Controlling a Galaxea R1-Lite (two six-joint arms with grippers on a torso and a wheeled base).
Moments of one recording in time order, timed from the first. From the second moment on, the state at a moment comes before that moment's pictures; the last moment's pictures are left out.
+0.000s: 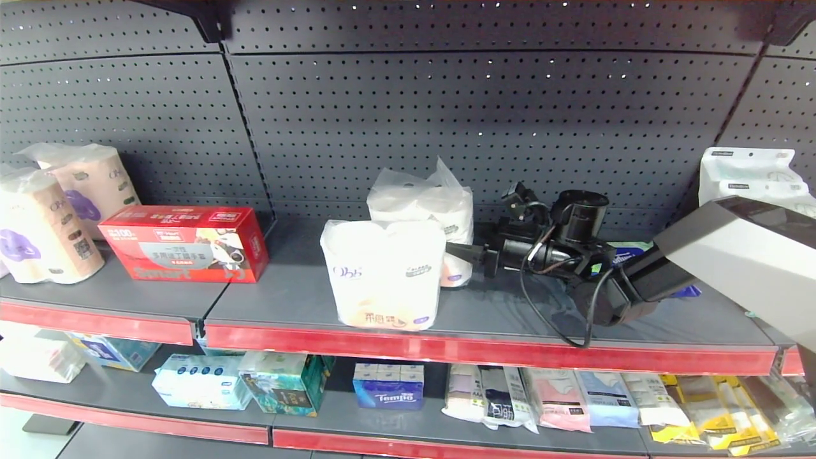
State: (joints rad) left arm -0.10 0.10 0.00 0.00 0.02 -0.01; right arm 0.32 2.28 -1.15 -1.08 0.79 -0.07
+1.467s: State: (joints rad) left arm -0.10 0.10 0.00 0.00 0.02 -0.01; right arm 0.35 2.34 -1.23 -1.08 0.81 -0.03
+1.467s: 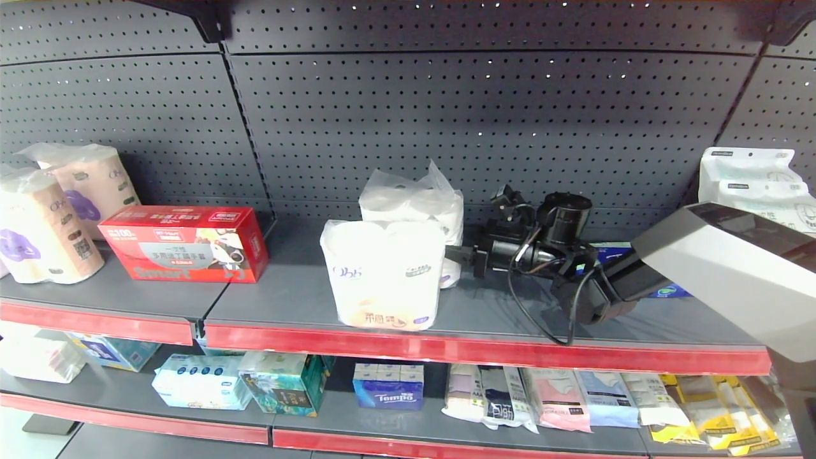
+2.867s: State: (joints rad) left arm -0.10 0.10 0.00 0.00 0.02 -0.01; right arm 0.31 2.35 -1.26 -1.08 0.83 0.00
